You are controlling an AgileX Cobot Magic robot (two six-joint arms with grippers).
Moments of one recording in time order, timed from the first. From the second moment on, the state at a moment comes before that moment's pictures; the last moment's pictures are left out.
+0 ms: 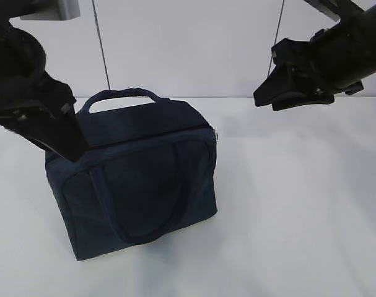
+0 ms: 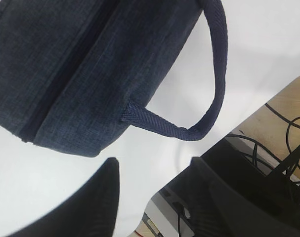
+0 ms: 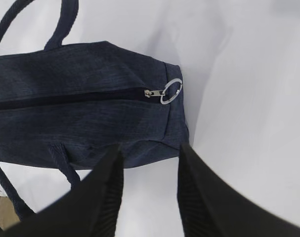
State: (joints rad) left arm -0.59 1.44 -1.30 -0.24 1.24 0.05; right arm 0.16 1.57 -1.24 0.69 0.89 -0.37
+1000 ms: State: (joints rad) left arm -0.69 1.77 -1.52 -0.08 1.23 0.23; right arm 0.16 1.57 -1.24 0.63 0.93 -0.38
